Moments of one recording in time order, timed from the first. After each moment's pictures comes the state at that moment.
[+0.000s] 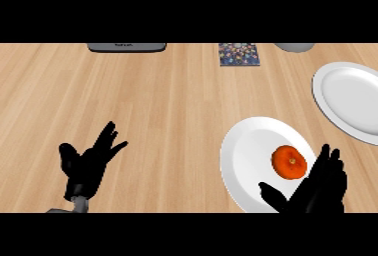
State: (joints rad) left arm 0.01 0.24 -0.22 -1.45 0.26 0.18 0.15; right arm 0.21 0.00 0.39 -1.86 1.53 -0.40 1.10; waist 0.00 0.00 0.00
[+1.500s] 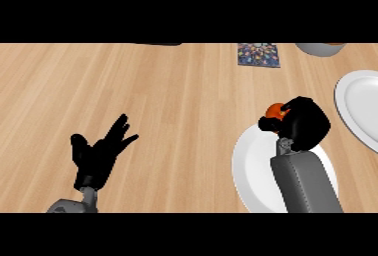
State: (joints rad) left arm -0.05 0.18 -0.21 -1.46 0.21 0.11 0.21; right arm -0.38 -0.01 0.04 -1.38 1.40 -0.24 1.10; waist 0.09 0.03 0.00
